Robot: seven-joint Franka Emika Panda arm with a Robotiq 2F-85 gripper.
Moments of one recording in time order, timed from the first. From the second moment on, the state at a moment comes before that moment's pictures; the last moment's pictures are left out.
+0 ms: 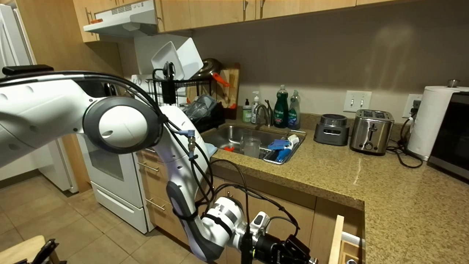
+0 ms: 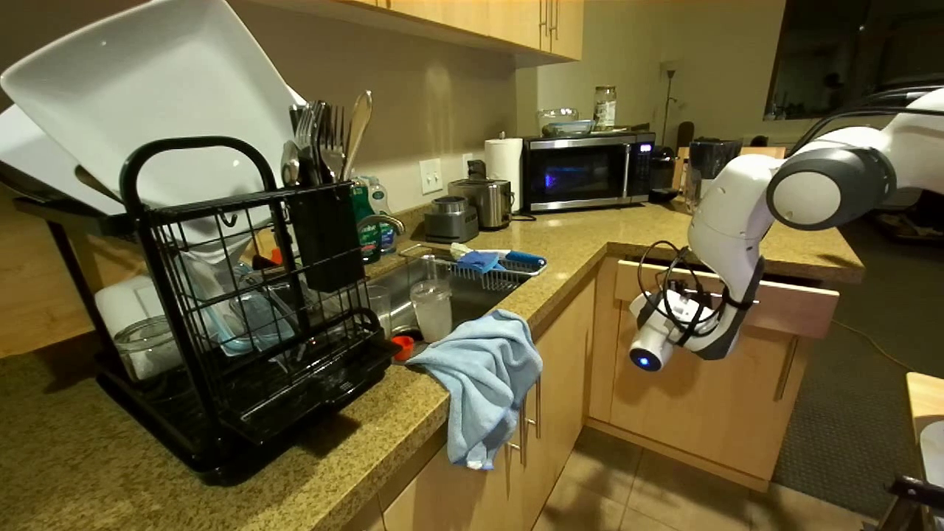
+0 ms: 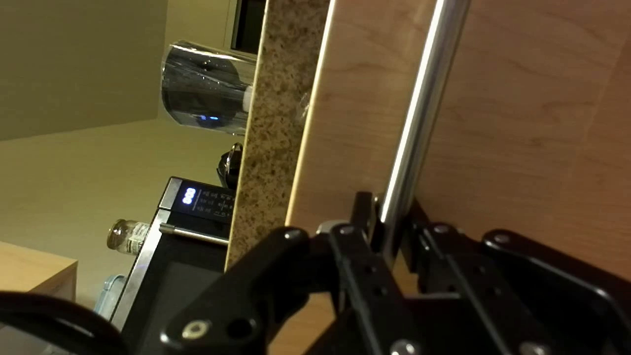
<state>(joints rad) -0.14 1.19 -0.18 -1.58 -1.82 1.70 1.08</state>
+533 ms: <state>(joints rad) -0.10 1.01 -0.08 -1.87 -1.89 1.70 1.15</state>
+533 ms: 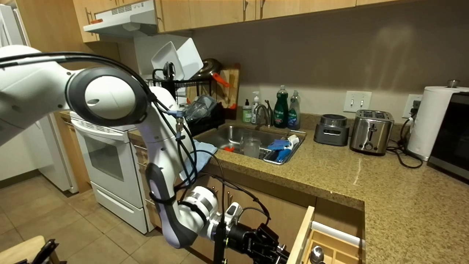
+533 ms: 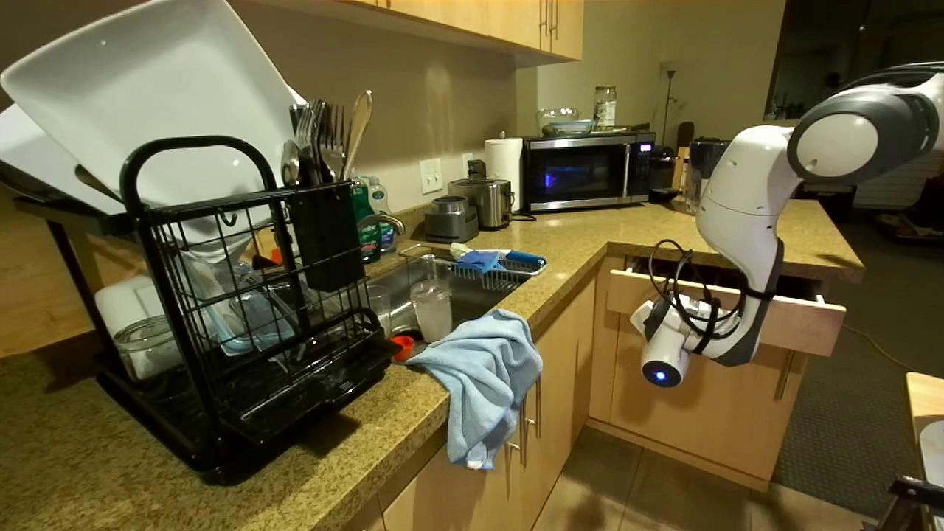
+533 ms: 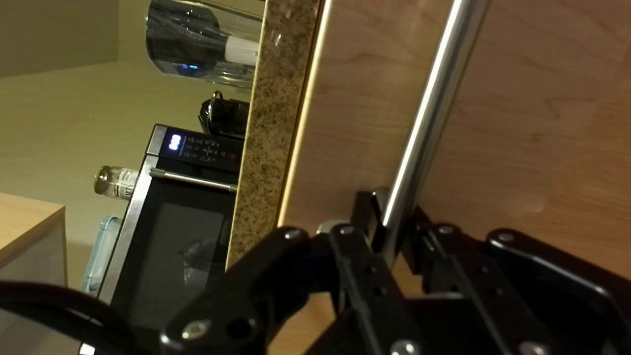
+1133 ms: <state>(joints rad) -0.10 0.88 0.00 -2.12 -1.93 1.70 1.23</state>
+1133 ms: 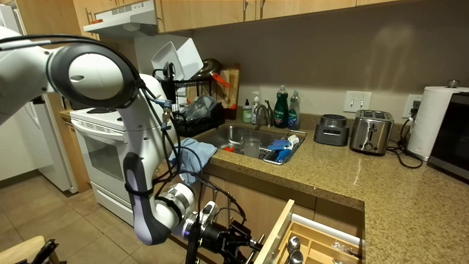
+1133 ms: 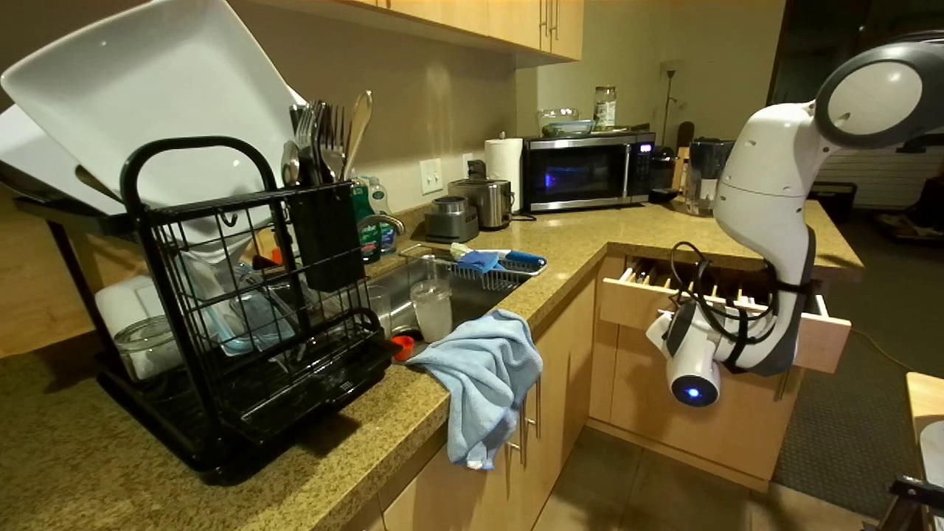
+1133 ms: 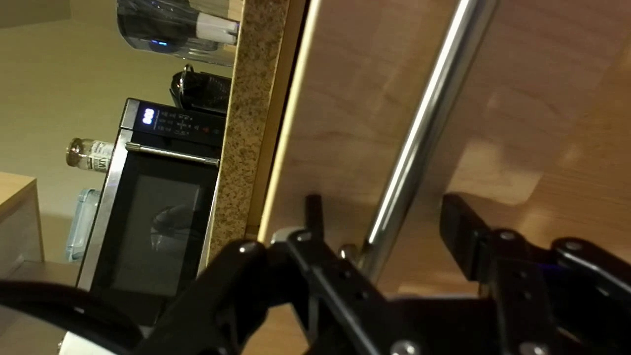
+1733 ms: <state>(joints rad) -0.08 0.84 0.03 -2.23 -1.92 1.51 1.47</state>
